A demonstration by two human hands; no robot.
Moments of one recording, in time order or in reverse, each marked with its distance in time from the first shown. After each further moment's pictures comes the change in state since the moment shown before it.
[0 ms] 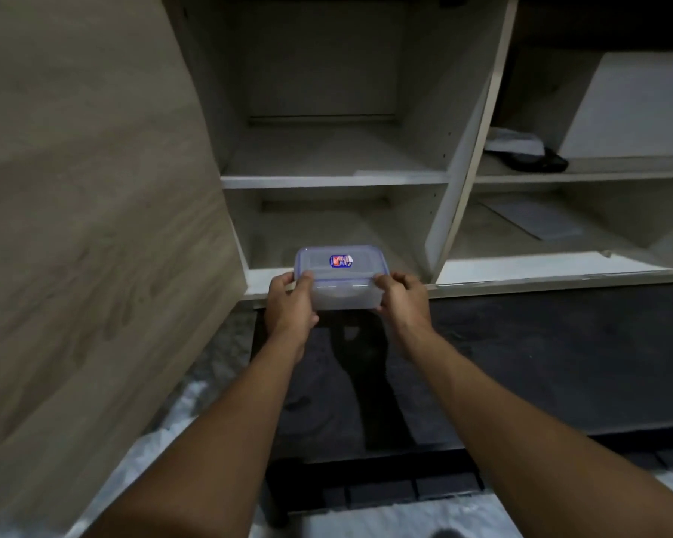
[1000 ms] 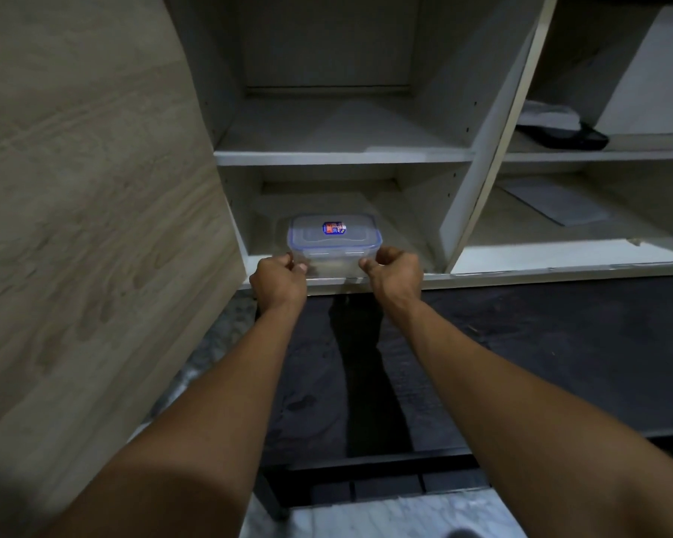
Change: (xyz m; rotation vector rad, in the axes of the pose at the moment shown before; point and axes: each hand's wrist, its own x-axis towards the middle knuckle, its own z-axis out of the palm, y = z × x) left_hand 0.043 0.006 -0.002 0.395 0.187 0.199; right_hand 0.015 -0.015 0.031 -0.411 0.088 -0.173
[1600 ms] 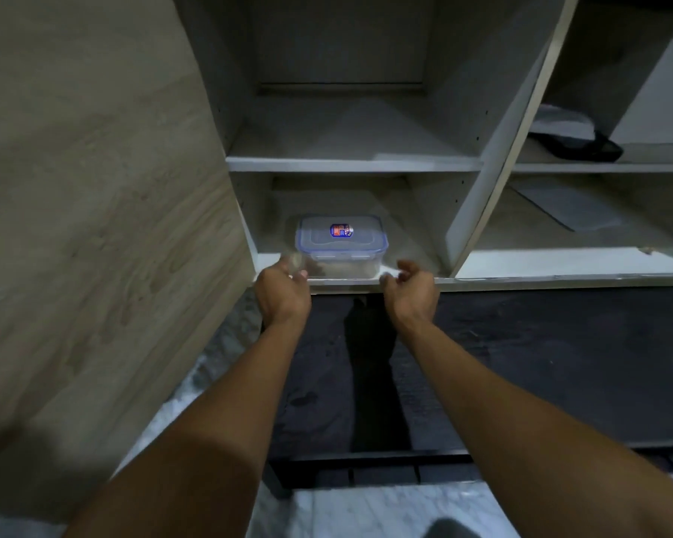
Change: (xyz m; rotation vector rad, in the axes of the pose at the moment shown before) left_hand -0.021 0.013 -0.014 0.181 0.022 -0.007; right_hand -0.017 0.006 -0.020 -0.093 0.006 0.083
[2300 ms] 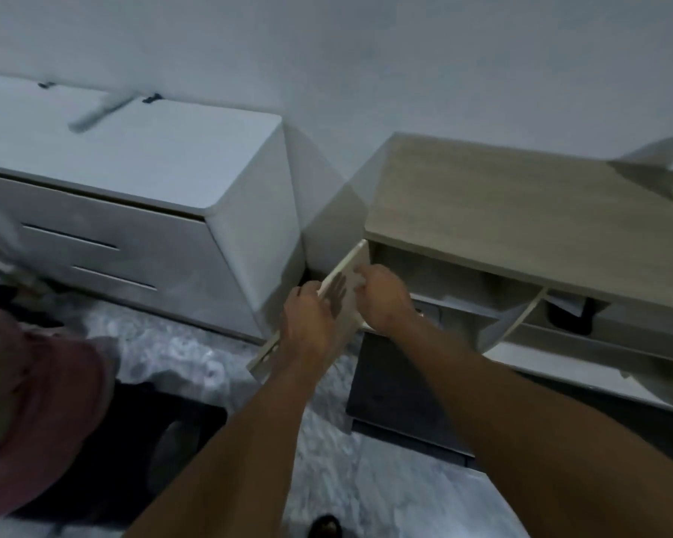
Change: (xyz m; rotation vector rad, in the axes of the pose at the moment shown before) left_hand -0.084 0.251 -0.366 0.289 0.004 -0.023; right_hand -0.179 -0.416 -0.082 -0.691 -0.709 -0.613
